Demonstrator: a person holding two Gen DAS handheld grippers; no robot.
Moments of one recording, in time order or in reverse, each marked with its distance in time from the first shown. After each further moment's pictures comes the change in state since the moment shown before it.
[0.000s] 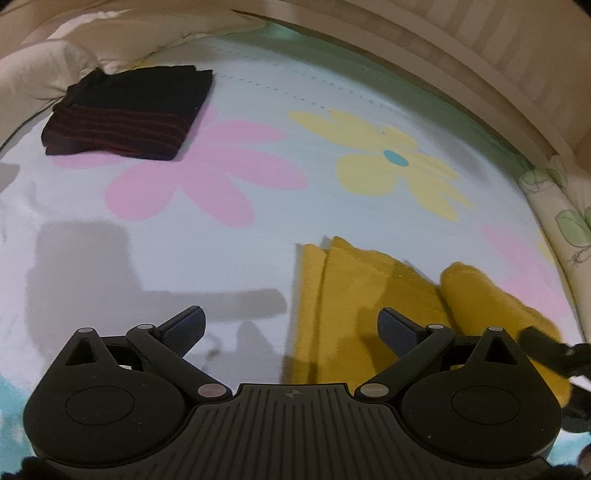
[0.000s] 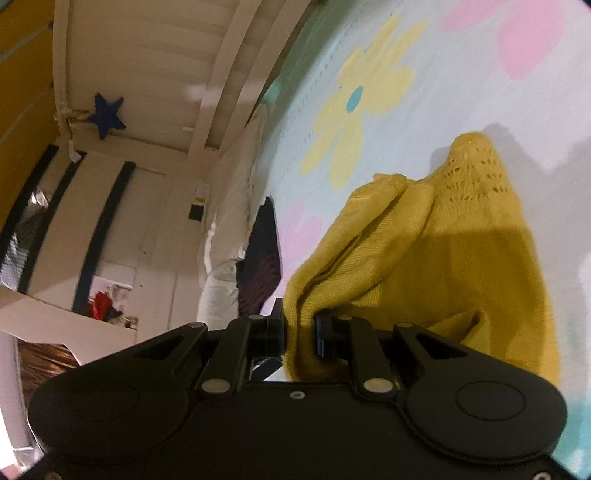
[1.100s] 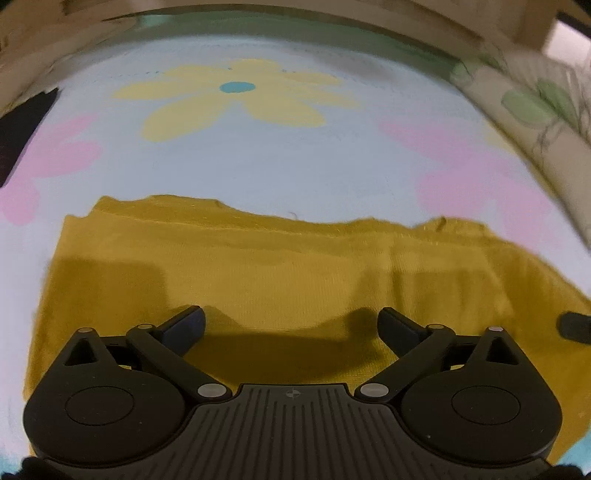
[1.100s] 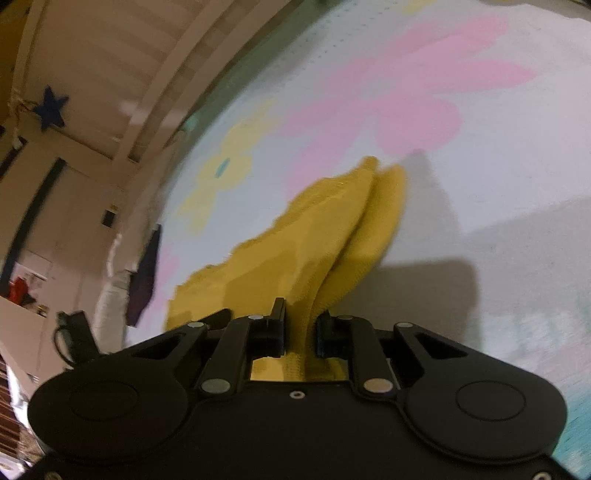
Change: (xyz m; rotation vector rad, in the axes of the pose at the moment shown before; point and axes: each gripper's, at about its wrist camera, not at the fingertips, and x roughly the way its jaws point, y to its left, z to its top) left arm 0.065 -0.173 -0.055 0.277 0.077 -0.028; right arm -0.138 -0.075 0.055 -0.124 -0.066 -0.261
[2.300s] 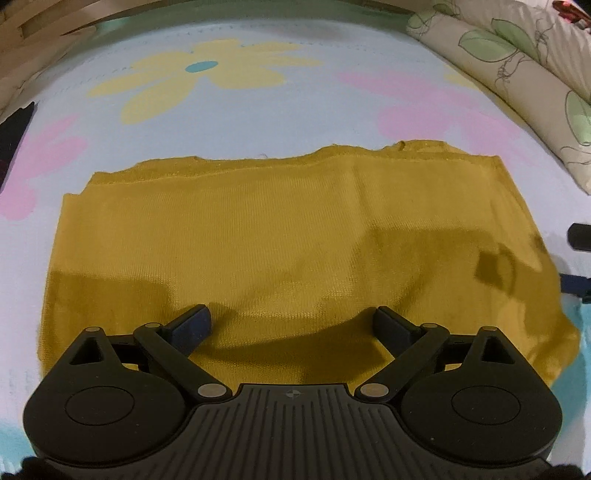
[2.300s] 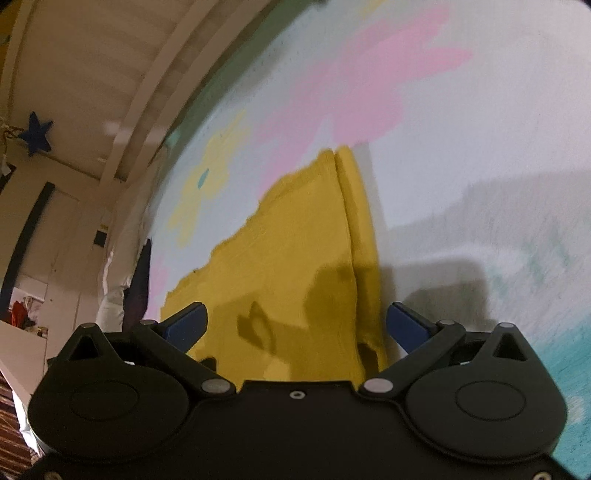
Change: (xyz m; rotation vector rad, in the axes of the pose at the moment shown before) left arm -0.016 -0.012 -0.040 0.180 0.080 -0.007; right arm -0.003 -0.033 -0.021 0.073 -0.003 -0.063
